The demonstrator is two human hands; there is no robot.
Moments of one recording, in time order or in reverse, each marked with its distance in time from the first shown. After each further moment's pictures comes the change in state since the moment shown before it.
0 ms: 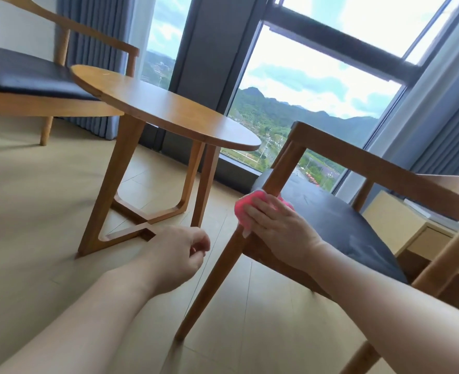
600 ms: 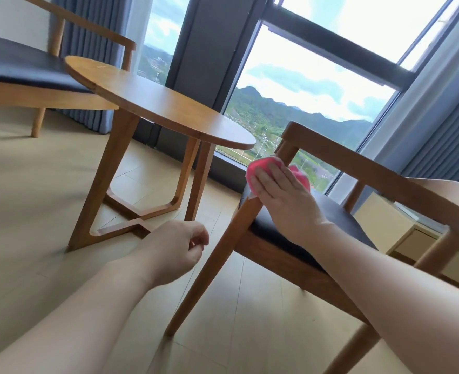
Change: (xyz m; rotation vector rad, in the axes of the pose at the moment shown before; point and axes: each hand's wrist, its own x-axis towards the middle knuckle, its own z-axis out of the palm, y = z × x) left_hand 0.011 0.012 0.004 -0.058 0.013 0.009; right_hand 0.011 0.049 -0.021 -0.240 0.144 0.085
